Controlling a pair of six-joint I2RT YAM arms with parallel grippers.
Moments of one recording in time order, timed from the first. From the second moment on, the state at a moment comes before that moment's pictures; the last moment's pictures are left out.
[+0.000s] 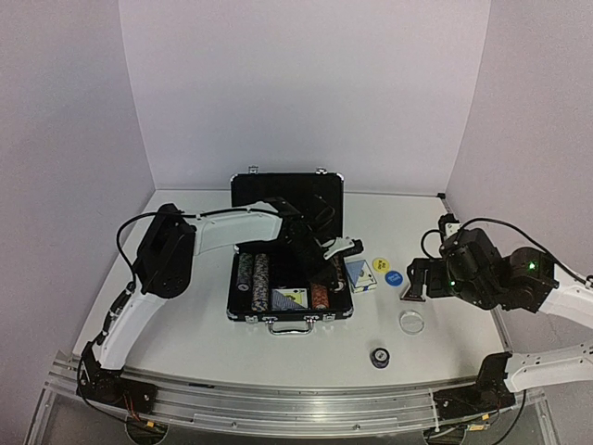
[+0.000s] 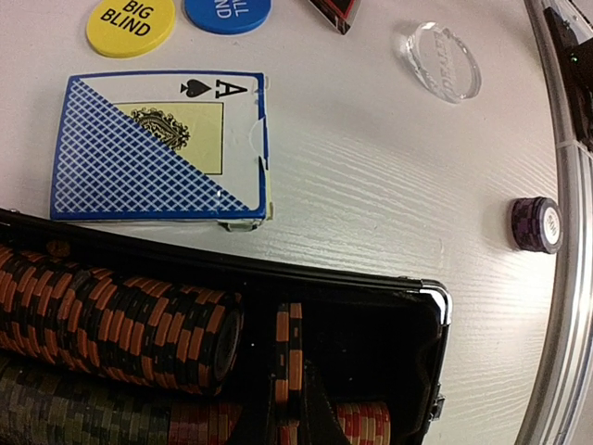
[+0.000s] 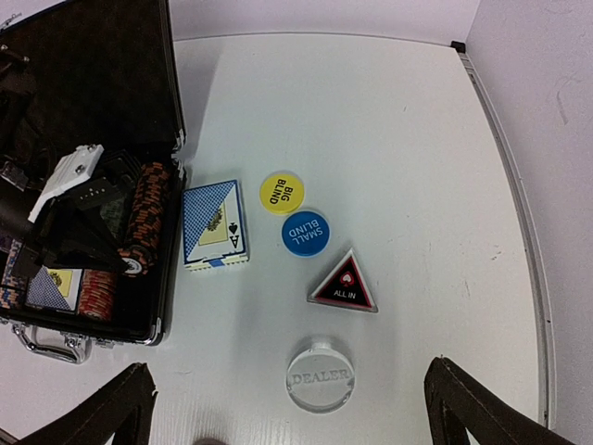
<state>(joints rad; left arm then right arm) -0.92 2.45 2.15 -0.80 0.48 0.31 0.95 0.89 0.83 -0.81 0.64 0.67</state>
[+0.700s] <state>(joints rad) -0.93 2.51 2.22 -0.83 0.39 0.32 0.95 0.90 0.83 -0.82 0.63 0.67</state>
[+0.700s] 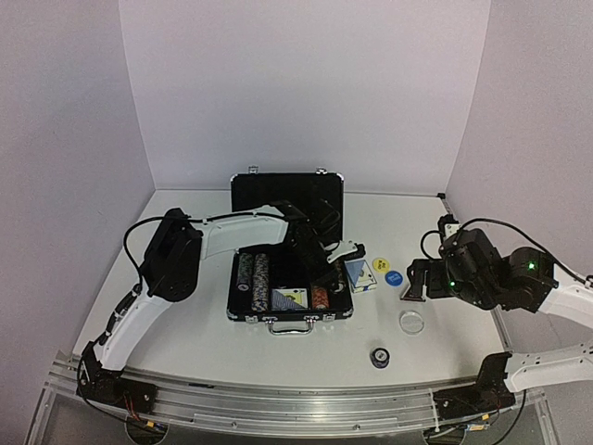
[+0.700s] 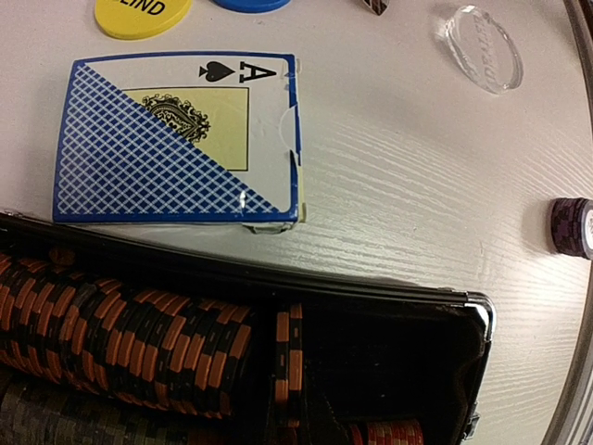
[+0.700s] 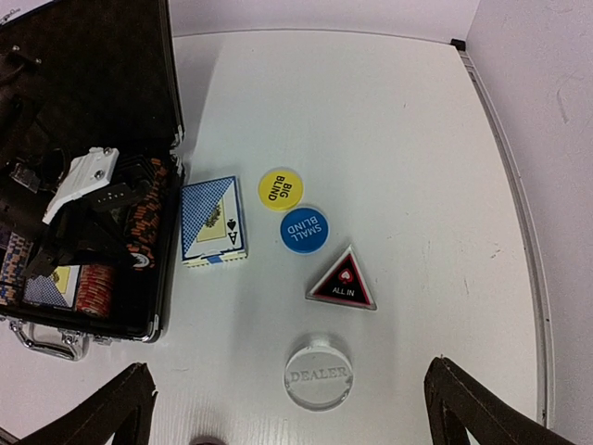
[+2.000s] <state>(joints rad) -0.96 2.49 2.24 -0.85 0.28 0.32 0.95 0.90 0.83 -0.83 0.61 0.67</state>
